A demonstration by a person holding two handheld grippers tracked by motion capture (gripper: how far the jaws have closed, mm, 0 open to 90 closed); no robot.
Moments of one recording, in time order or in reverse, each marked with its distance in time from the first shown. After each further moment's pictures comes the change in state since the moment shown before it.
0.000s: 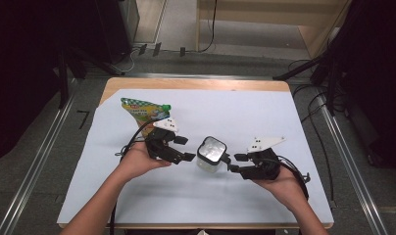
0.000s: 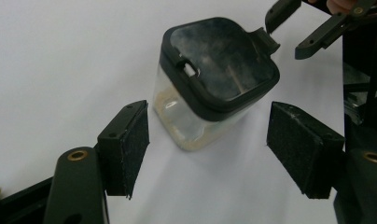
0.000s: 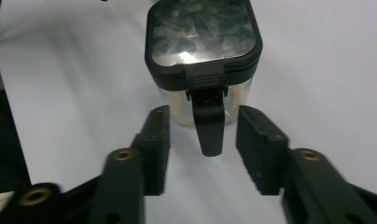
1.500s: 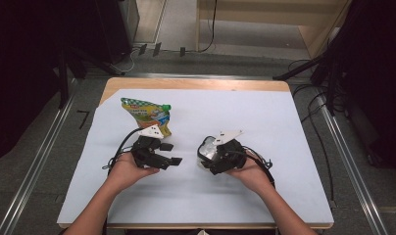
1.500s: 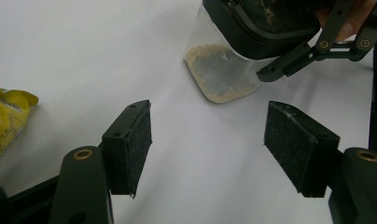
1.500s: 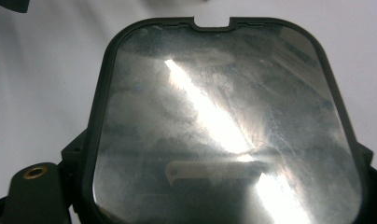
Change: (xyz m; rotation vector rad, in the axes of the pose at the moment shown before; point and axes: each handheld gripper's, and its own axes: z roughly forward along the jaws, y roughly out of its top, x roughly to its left) left arm 0.005 -0.046 -0.019 -0.004 0.094 -0.124; right arm 0.002 0.033 0.089 0.041 -0.044 -0.114
